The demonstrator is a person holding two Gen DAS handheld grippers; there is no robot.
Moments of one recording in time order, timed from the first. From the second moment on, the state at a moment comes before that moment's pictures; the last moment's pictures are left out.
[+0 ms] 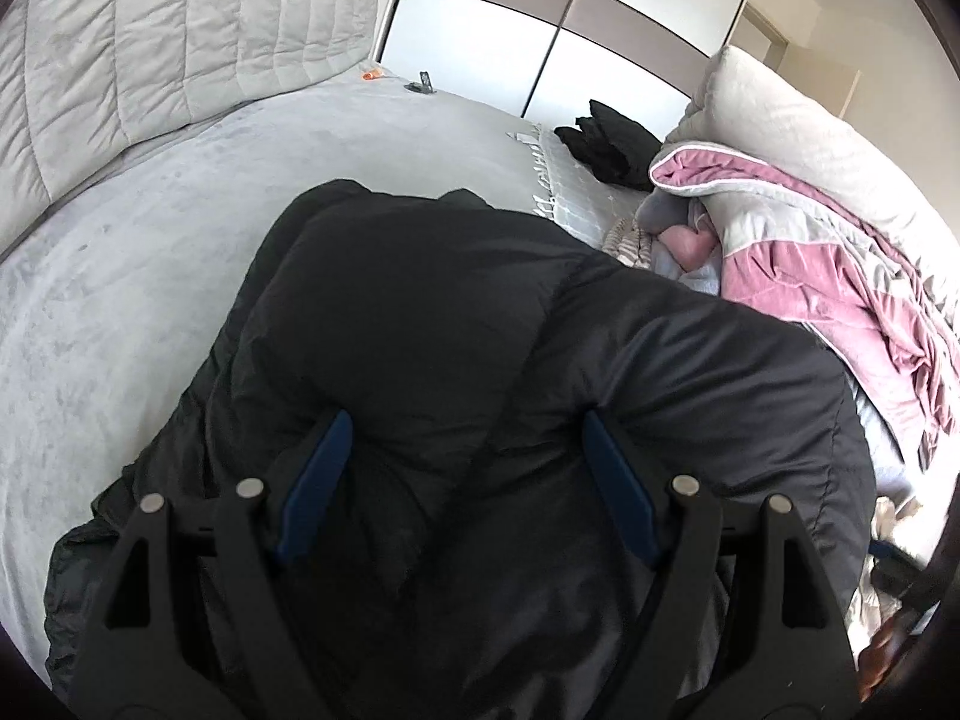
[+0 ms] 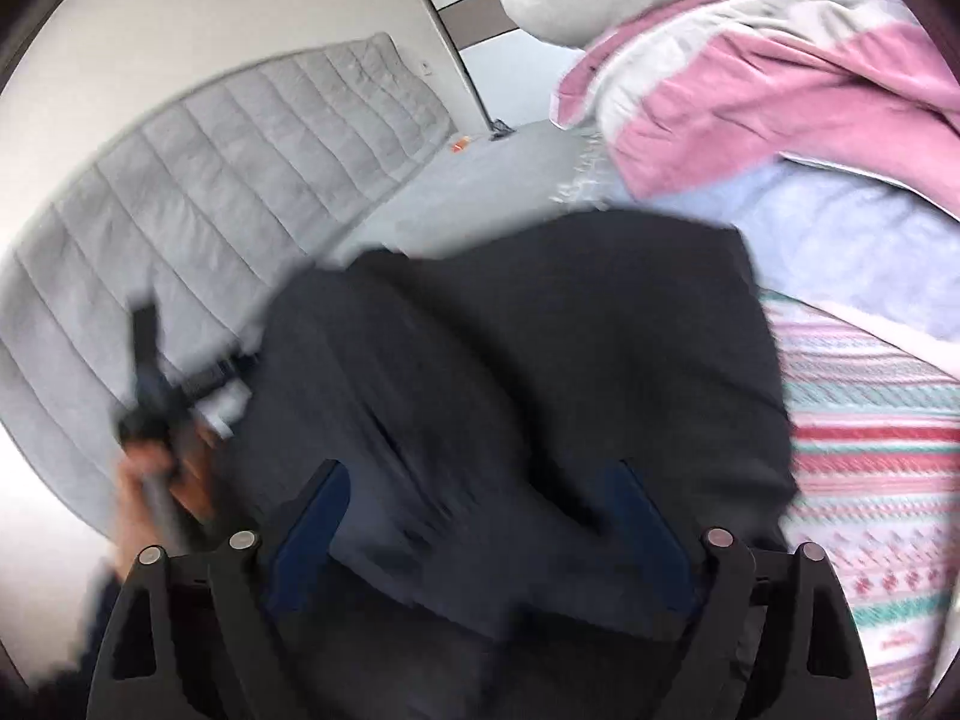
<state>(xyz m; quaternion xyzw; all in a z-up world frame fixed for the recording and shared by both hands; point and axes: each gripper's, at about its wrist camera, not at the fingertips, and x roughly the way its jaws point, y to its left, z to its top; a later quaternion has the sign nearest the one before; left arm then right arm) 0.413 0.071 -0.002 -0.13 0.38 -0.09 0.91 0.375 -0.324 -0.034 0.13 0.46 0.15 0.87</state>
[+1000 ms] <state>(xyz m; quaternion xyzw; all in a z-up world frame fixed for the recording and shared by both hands) 0.429 0.078 -0.025 -0.10 0.39 -0.02 0.91 0.566 -0.285 -0.051 0.02 0.54 0.02 0.84</state>
